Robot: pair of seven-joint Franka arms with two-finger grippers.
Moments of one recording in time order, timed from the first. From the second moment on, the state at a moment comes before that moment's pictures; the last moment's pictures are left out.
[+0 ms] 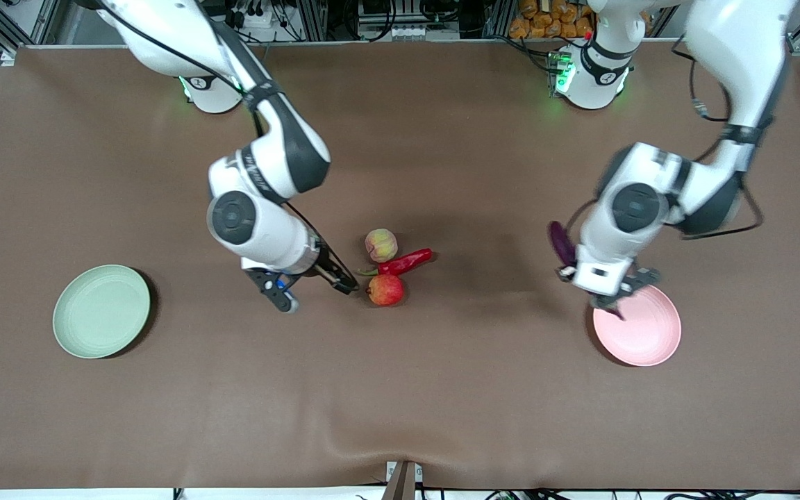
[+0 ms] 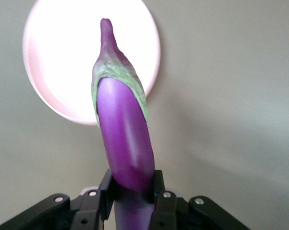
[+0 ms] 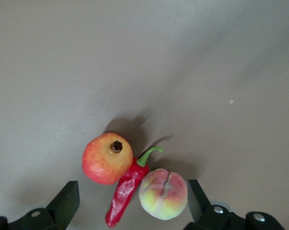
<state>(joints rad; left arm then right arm) 0.23 0.40 -0.51 -1.90 0.38 2.14 -0.86 0.56 0.58 -0.03 -1.53 0.30 2.14 1.20</state>
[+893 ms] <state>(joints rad) 0.44 0.53 -0.51 -1.82 0.38 2.16 -0.53 0.63 0.78 -0.03 -1.44 0.30 2.41 1.38</state>
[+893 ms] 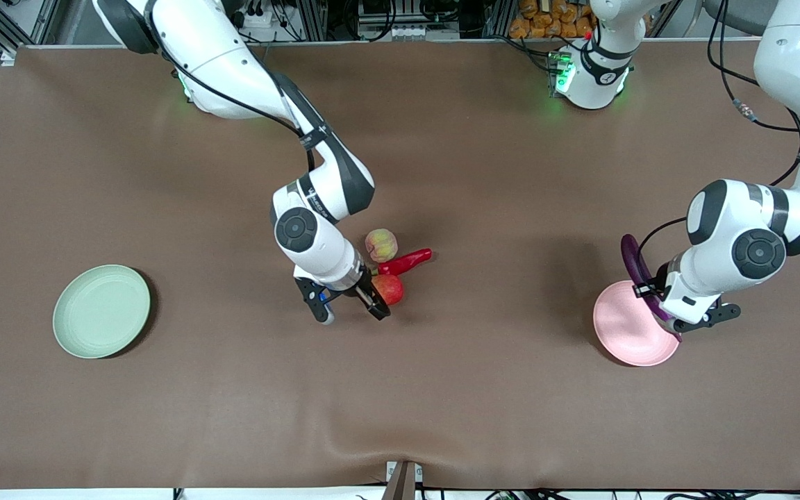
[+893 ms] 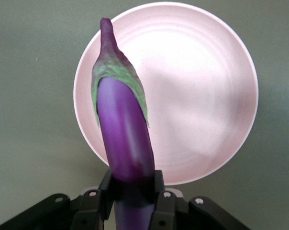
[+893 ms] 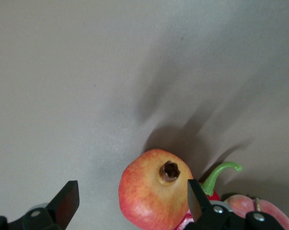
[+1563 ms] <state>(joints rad) 0.45 0.63 -0.51 -1.73 0.38 2.16 -0.51 0.69 0.83 -0.04 -1.43 0.30 2.41 1.41</state>
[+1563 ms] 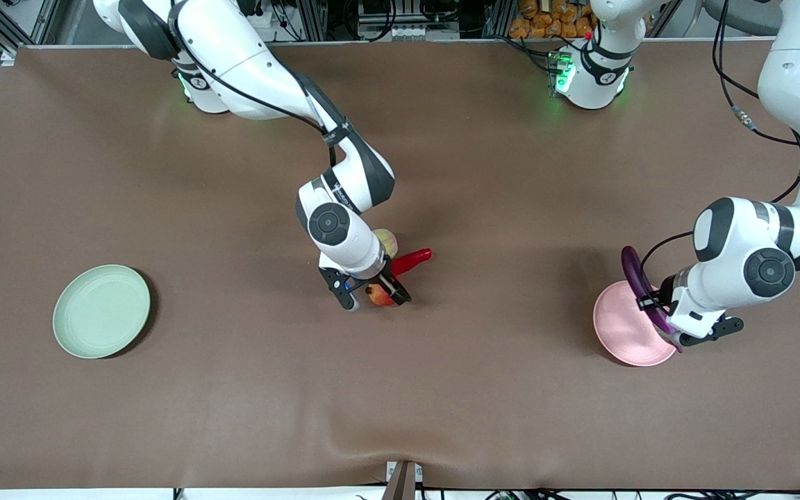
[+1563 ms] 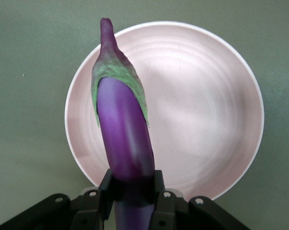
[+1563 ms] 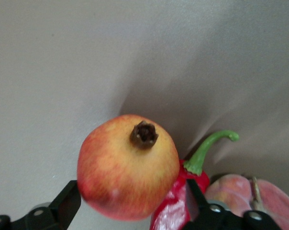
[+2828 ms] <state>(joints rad) 0.46 0.70 -0.51 -1.67 0.38 2.16 -0.51 0.45 0.76 -0.07 -1.16 0.27 1.82 1.06</state>
